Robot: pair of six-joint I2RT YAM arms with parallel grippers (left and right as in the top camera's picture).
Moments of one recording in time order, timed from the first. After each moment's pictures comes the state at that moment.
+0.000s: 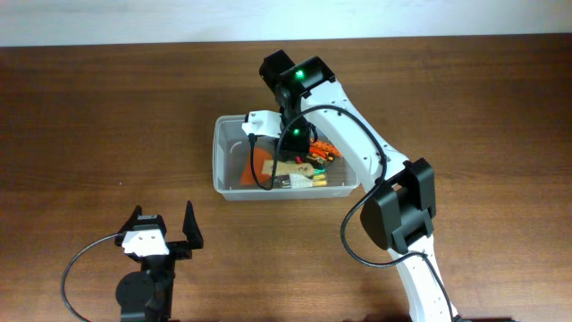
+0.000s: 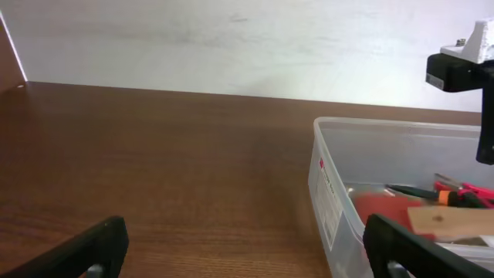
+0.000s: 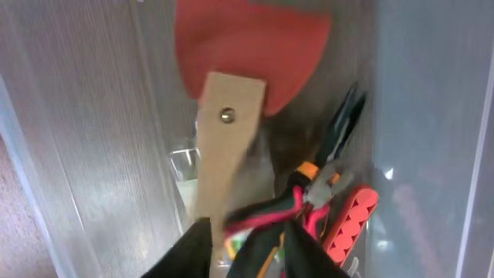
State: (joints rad) left arm 0.03 0.05 0.01 -0.08 -0.01 -0.07; right arm 0.55 2.35 2.29 -1.45 -0.16 -0.91
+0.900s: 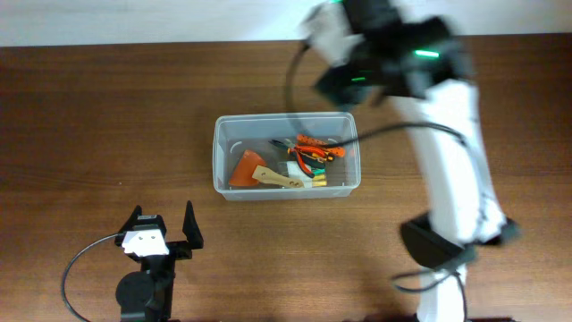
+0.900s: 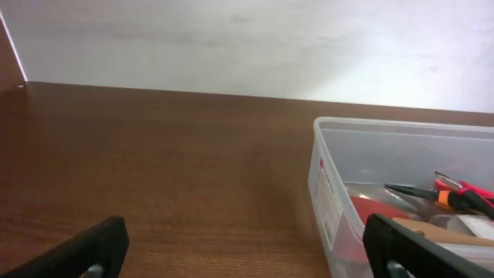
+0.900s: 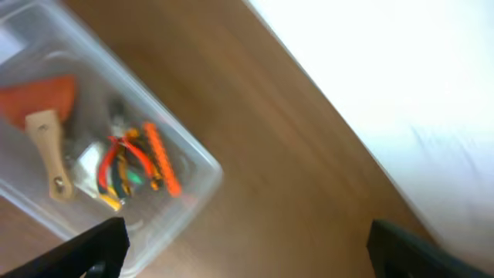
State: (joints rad) left arm 0.03 0.05 0.01 -0.08 -0.01 -0.07; right arm 0.39 2.08 2.84 -1.68 0.17 -0.44
